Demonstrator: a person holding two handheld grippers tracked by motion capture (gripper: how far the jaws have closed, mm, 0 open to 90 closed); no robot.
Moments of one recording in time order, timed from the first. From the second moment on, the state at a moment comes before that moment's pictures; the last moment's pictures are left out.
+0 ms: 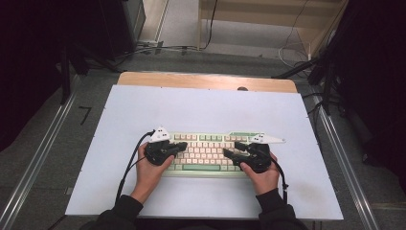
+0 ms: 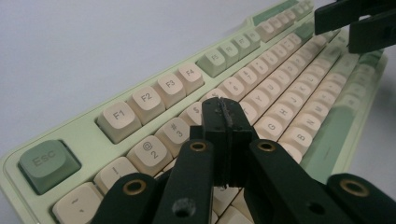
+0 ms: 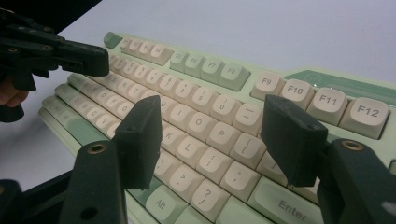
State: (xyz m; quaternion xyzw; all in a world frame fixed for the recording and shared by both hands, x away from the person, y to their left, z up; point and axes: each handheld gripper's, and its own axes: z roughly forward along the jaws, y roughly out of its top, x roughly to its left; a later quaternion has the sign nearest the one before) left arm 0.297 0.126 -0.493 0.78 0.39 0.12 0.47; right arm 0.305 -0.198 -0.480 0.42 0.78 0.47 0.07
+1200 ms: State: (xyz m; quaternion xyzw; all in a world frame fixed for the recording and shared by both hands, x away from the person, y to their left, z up) left arm 0.284 0.173 -0.482 0.69 0.47 0.12 0.55; right arm 0.302 -0.197 -0.476 0.41 0.78 0.47 0.07
